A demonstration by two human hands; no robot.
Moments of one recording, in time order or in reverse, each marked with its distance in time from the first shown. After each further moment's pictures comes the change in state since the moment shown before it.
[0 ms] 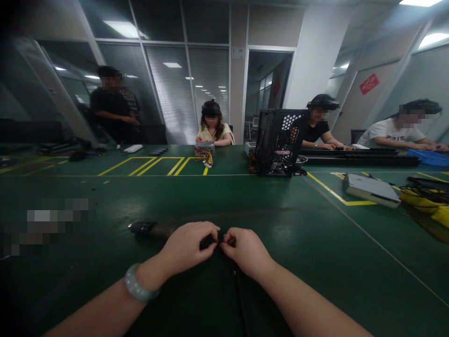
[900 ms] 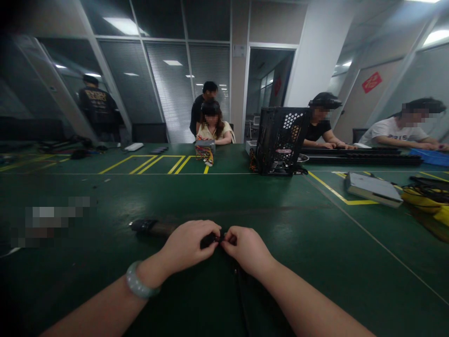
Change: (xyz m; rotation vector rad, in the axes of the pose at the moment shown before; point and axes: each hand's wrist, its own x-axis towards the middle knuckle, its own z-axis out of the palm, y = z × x) left_hand 0.000 0.000 0.000 0.015 0.008 0.043; right_hand 0.001 -0.002 0.000 -0.006 0.006 -0.006
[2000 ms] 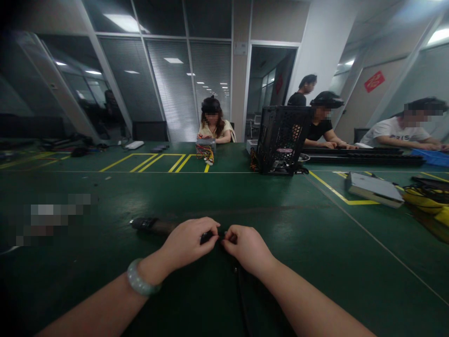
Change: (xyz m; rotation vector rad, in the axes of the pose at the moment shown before) left_hand 0.000 -0.001 0.000 -0.043 0.033 -0.037; right_hand 0.000 0.002 -0.001 0.016 -0.026 0.016
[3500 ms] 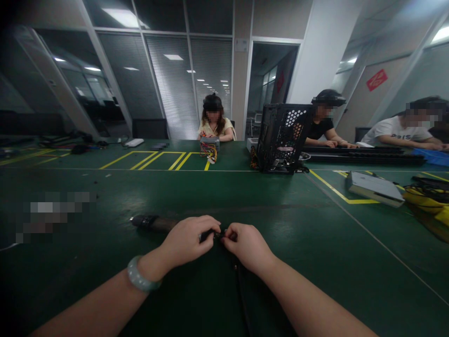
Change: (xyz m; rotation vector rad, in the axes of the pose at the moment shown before) left_hand -0.001 0.002 -0.003 -0.003 -0.009 -0.002; right_hand 0.000 -0.003 -0.002 -0.018 -0.014 0.014
